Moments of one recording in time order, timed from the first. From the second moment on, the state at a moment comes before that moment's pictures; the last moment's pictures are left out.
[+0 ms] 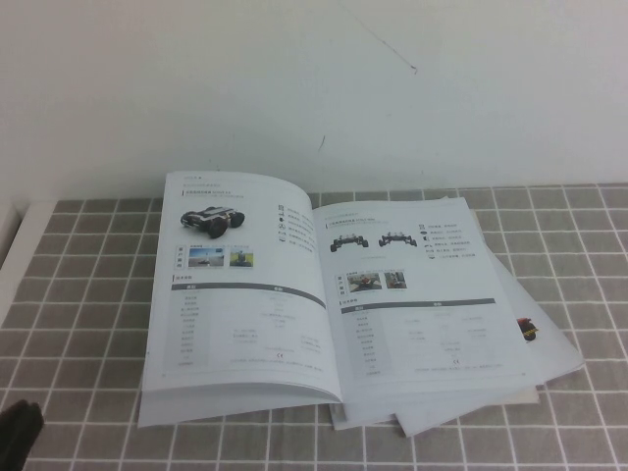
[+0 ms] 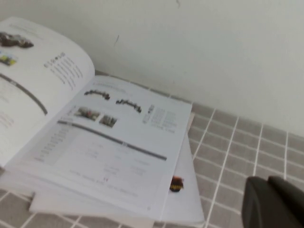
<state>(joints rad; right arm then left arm) 0.21 0.37 -0.28 0.40 0.30 -0.59 -0.29 0.23 -0.21 -0.27 0.24 0.20</state>
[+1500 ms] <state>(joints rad) 0.21 0.37 0.02 0.52 0.36 -0.59 -0.10 -0.01 0.02 -0.17 0.35 0.22</state>
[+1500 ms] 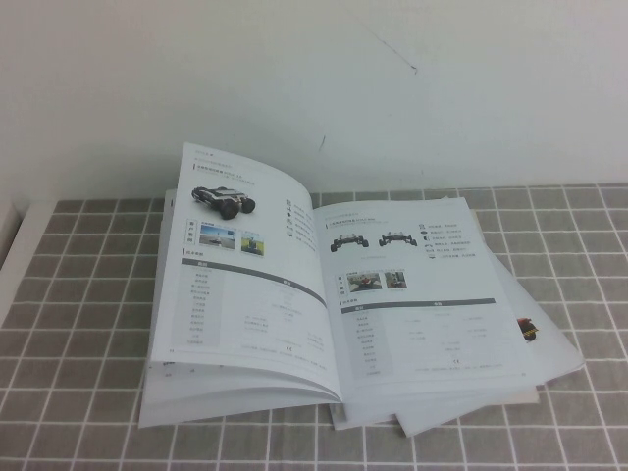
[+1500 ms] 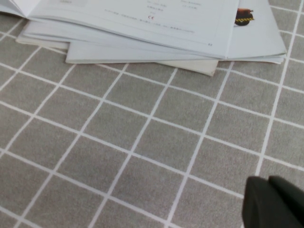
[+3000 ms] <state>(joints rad) -0.23 -0.01 0.02 0.54 0.47 -0.70 -0.09 -0.01 0.02 -0.21 0.36 0.23</state>
